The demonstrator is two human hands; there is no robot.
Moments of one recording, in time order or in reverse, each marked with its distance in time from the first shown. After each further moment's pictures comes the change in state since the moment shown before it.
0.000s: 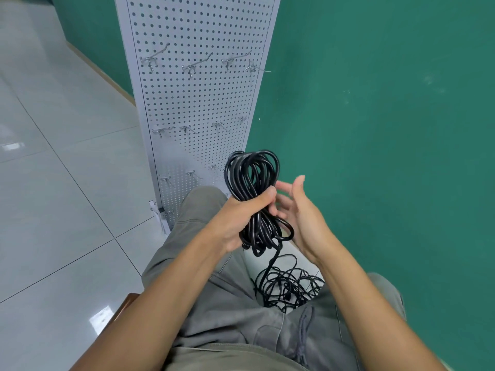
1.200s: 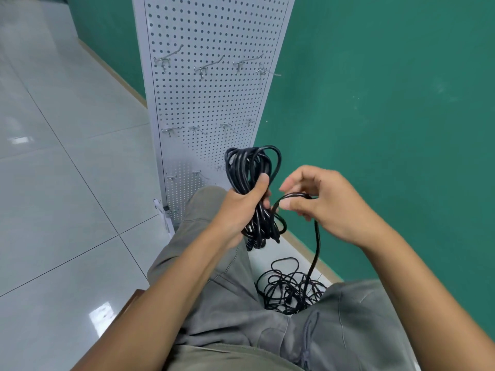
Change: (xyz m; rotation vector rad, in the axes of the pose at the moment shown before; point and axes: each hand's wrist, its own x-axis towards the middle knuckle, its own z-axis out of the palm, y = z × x) left_hand 0.005 0.006 -0.002 0.162 0.339 0.095; right_hand -0.016 -0.074 -0.007 -0.667 -0.168 -0.302
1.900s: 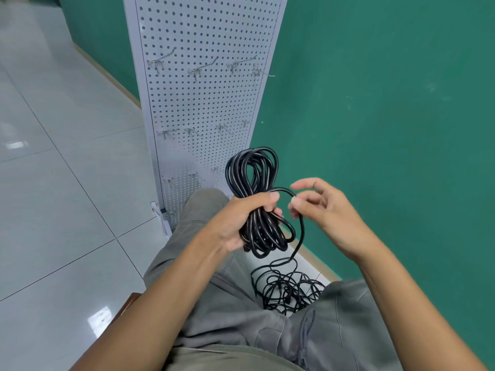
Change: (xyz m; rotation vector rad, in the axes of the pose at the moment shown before) left_hand -0.006 0.001 -0.004 -0.229 -0.375 -0.256; right_hand -0.013 0.046 0.002 0.366 0.128 0.151
